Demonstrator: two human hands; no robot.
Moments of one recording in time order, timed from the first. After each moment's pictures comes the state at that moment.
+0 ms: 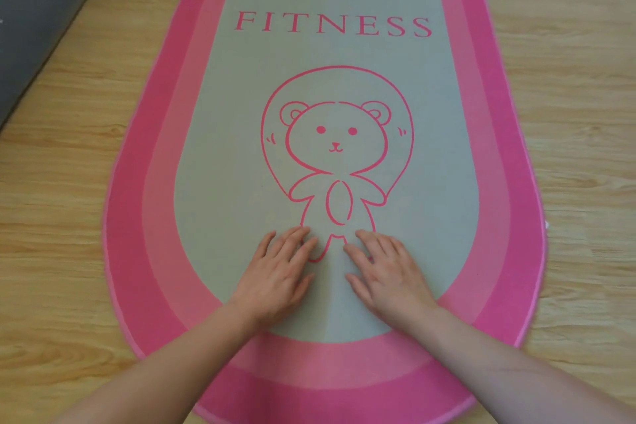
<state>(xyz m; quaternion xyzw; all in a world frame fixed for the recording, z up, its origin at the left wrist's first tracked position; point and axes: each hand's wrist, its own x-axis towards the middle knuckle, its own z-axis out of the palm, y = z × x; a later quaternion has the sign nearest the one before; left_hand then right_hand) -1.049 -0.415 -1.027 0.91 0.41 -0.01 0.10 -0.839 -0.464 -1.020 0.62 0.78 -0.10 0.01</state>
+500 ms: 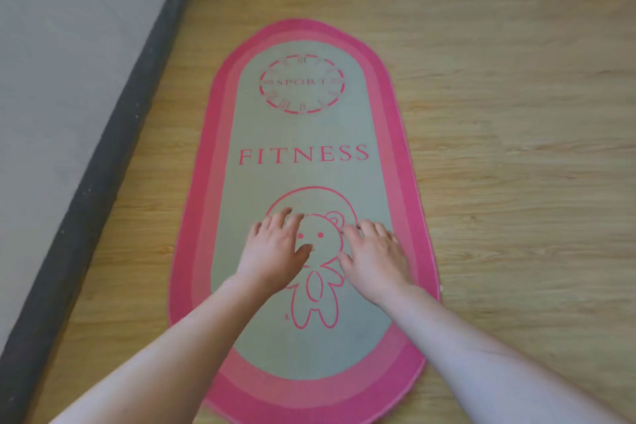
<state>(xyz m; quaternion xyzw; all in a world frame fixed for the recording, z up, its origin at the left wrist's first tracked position) -0.969 -0.299 -0.659 0.84 0.52 -0.01 0.16 -0.802 -0.367 -0.657 0.74 0.66 -0.12 -0.01</state>
